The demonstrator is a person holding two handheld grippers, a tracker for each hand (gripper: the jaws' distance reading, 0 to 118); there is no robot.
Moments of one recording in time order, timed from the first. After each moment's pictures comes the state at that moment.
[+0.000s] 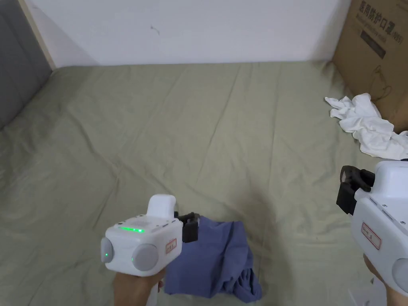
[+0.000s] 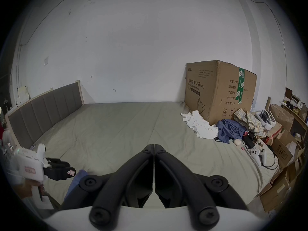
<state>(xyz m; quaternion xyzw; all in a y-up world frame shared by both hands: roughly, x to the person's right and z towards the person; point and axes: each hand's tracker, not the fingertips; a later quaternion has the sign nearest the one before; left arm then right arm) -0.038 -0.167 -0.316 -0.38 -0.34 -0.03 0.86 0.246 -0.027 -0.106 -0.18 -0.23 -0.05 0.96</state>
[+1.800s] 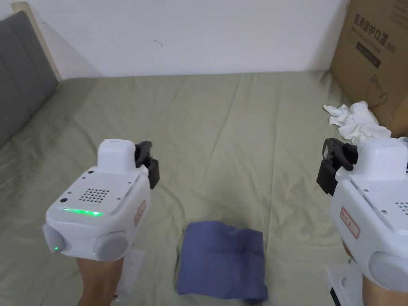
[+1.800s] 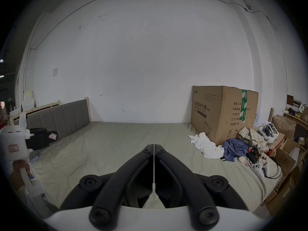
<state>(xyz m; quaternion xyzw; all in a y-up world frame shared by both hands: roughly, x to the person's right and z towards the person) -0.099 -0.015 -0.306 -0.09 -0.26 -0.04 0.96 0.191 0.015 -0.111 -0.08 -0.21 -0.02 0.97</state>
